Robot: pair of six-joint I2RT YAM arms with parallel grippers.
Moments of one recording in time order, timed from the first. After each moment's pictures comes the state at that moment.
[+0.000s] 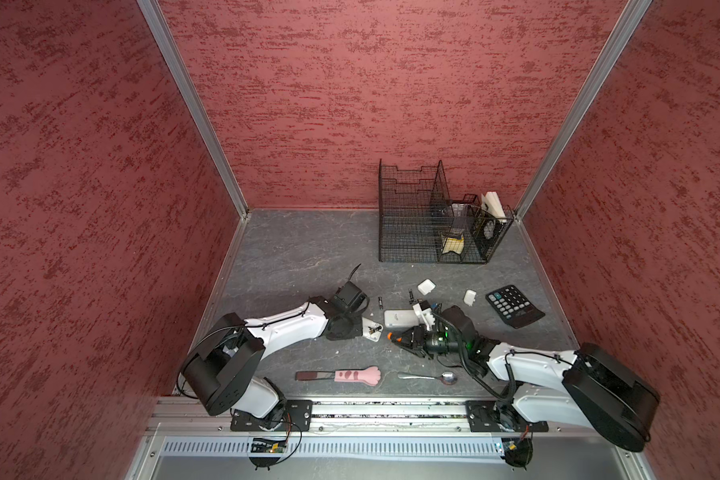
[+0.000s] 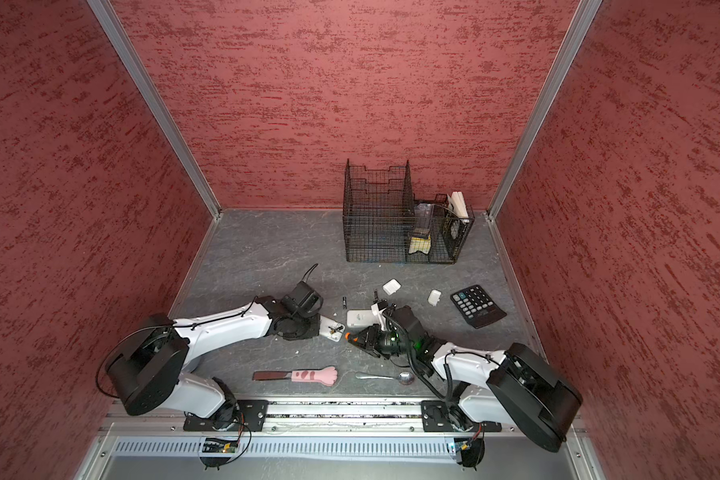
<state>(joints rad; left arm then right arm) -0.72 1.49 0.76 -0.51 0.02 -0.78 0.77 1.26 0.29 0.51 -0.55 1.25</state>
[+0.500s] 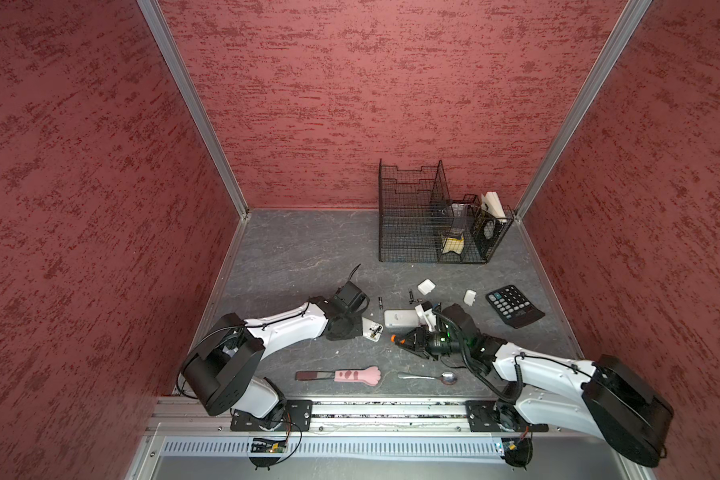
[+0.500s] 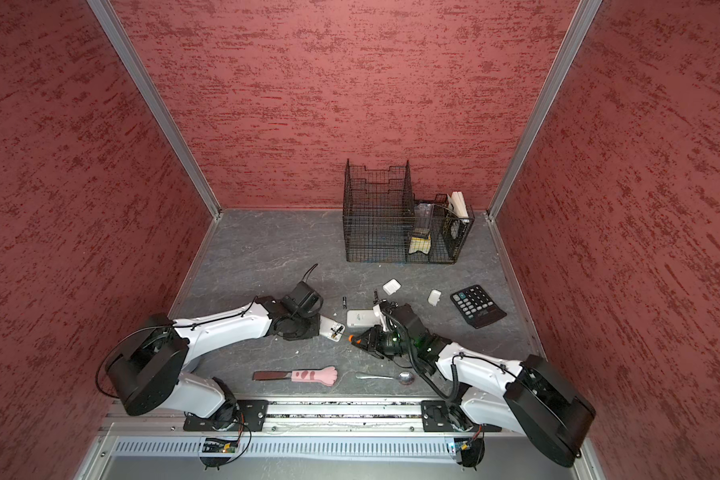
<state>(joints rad) -0.72 1.48 0.76 -0.51 0.01 -0.79 0.77 1.13 0.31 0.26 -0.53 1.18</state>
